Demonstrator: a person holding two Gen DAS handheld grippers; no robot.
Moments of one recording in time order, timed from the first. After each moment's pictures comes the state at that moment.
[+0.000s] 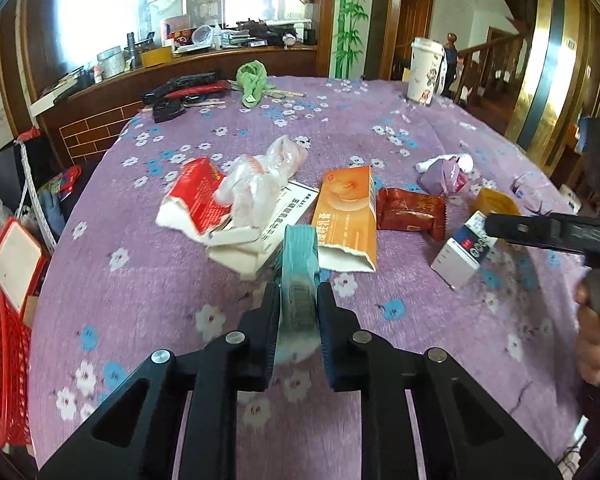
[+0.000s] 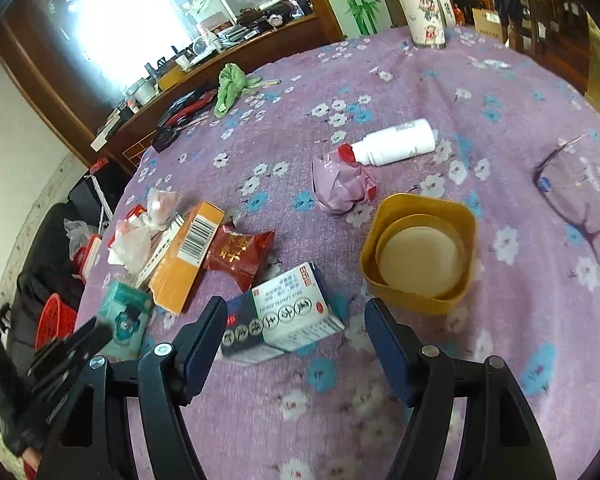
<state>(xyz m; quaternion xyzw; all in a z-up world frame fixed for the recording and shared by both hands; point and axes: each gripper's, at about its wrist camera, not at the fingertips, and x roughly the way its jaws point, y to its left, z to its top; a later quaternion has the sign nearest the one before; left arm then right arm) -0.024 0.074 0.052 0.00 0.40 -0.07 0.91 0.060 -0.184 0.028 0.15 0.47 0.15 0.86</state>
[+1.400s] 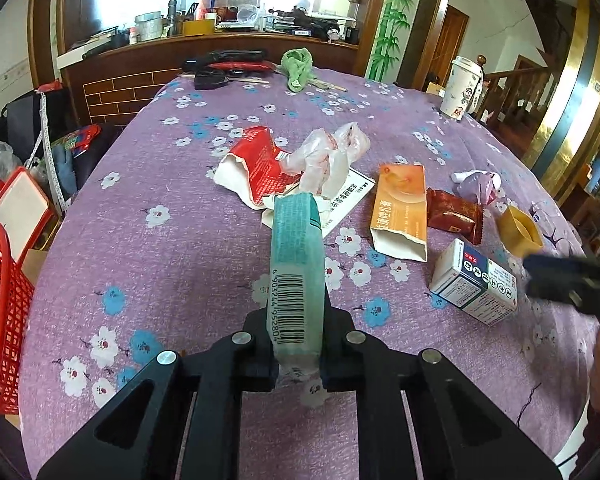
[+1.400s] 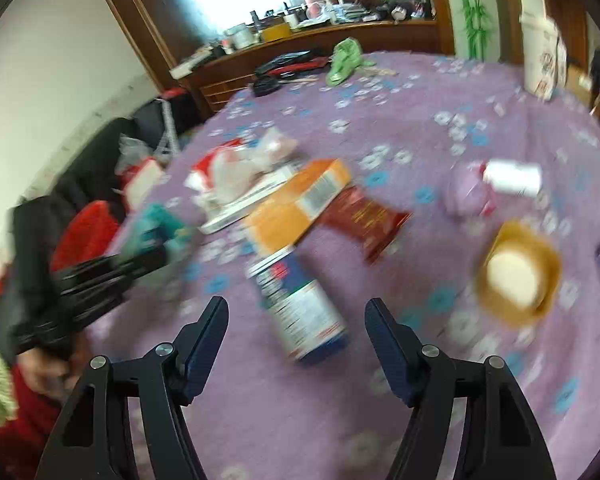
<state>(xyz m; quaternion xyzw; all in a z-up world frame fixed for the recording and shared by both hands) -0.030 0.122 0.037 -0.06 0.42 -0.04 0.91 0.031 -0.118 0.047 0.02 0.46 0.28 0.84</state>
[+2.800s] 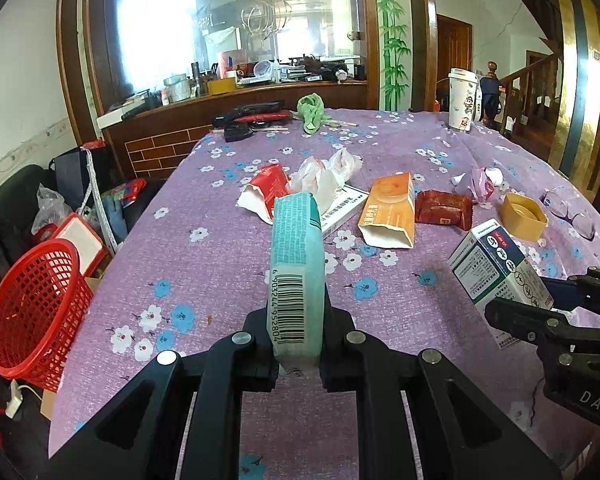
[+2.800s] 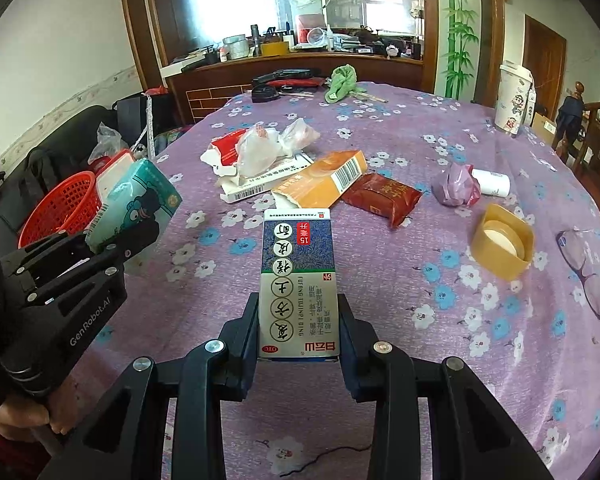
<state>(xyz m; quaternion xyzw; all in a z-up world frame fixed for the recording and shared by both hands) -0.093 0.080 0.053 0.02 0.33 0.04 0.94 -0.054 -0.074 0.047 -0.05 0.40 0.21 0.89</state>
